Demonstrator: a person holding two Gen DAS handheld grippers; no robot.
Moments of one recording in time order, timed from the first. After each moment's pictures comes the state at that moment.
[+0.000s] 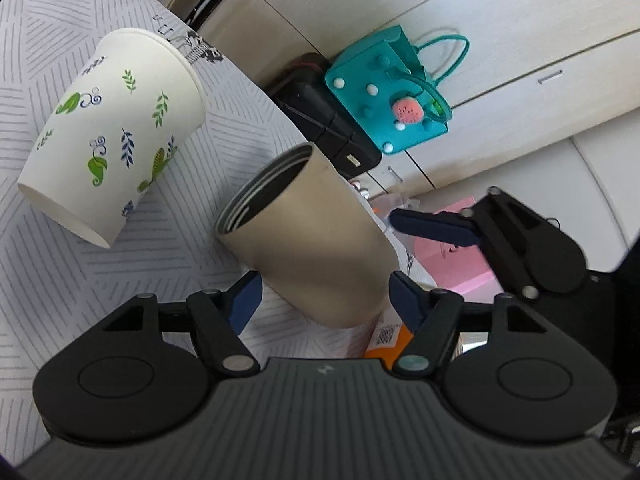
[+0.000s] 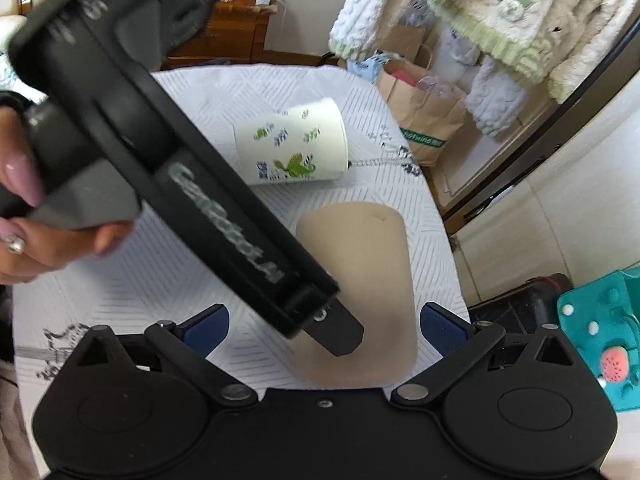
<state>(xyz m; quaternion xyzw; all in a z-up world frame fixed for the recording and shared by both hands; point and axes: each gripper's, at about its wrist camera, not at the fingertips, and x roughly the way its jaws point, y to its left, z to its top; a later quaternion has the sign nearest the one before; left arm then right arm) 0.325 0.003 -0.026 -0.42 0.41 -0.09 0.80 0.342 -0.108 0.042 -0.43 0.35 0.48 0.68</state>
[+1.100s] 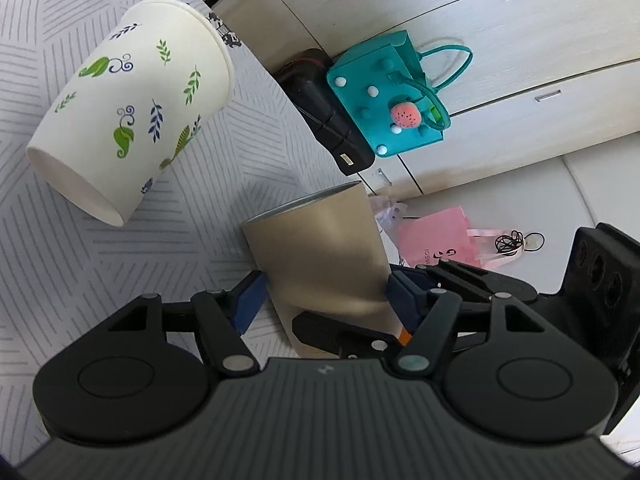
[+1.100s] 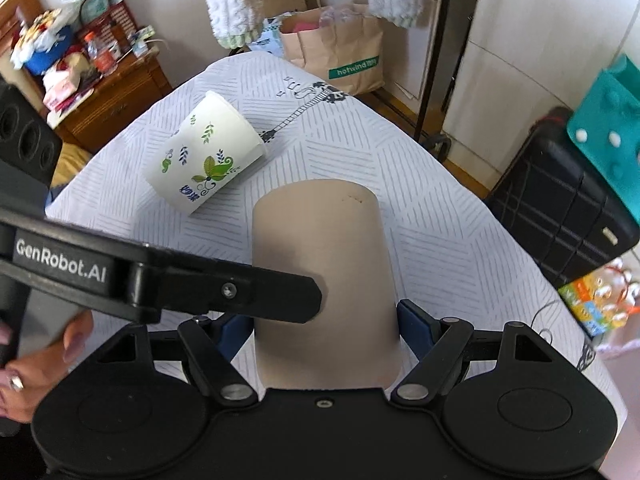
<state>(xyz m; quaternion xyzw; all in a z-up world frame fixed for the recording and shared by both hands) 0.316 0.014 -0.040 -0.47 0.41 -0.11 0.78 0.388 -0.126 0.026 -0.20 0.51 0.37 0.75</state>
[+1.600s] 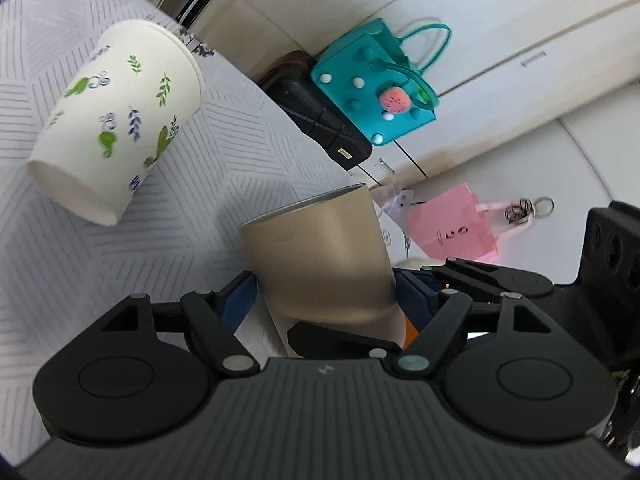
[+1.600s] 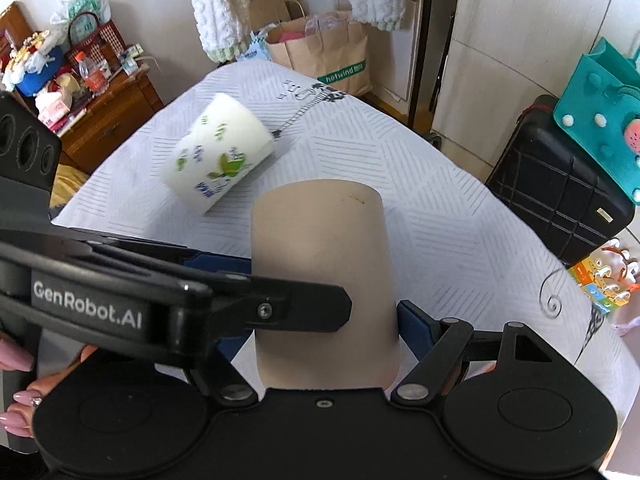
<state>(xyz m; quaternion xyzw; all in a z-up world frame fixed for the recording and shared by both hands) 0.299 0.002 -0.026 -0.39 0.40 -0.13 0.82 0.357 -0.132 0.031 -0.18 0.51 0.35 0.77</state>
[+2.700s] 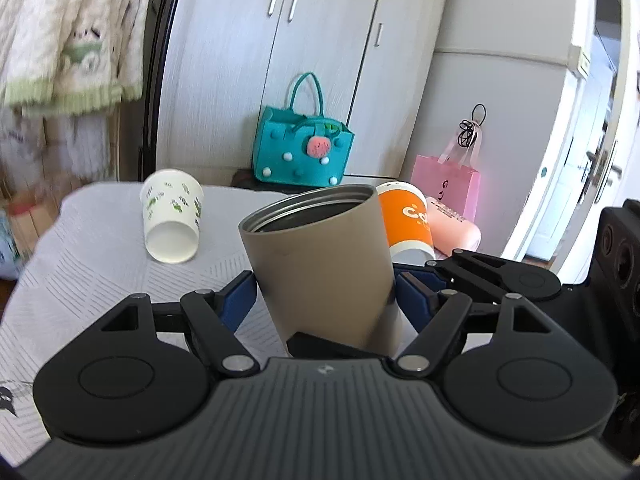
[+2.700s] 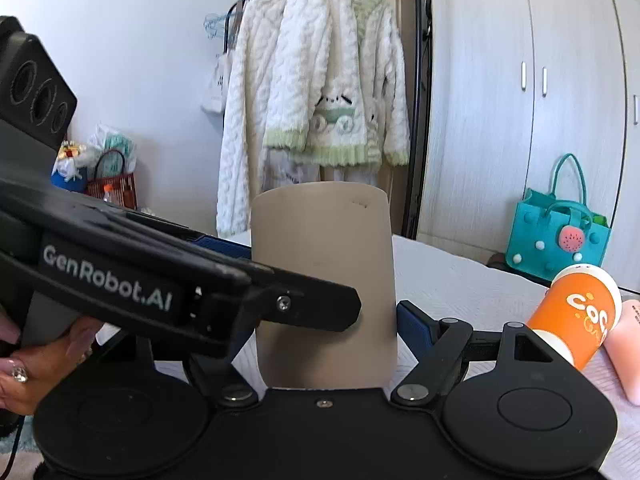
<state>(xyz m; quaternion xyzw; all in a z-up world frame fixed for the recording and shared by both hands) 0.117 -0.001 0.001 -0.07 0.22 -0.18 0.96 0.137 -0.136 -0.015 -0.08 0.15 0.32 0.93</state>
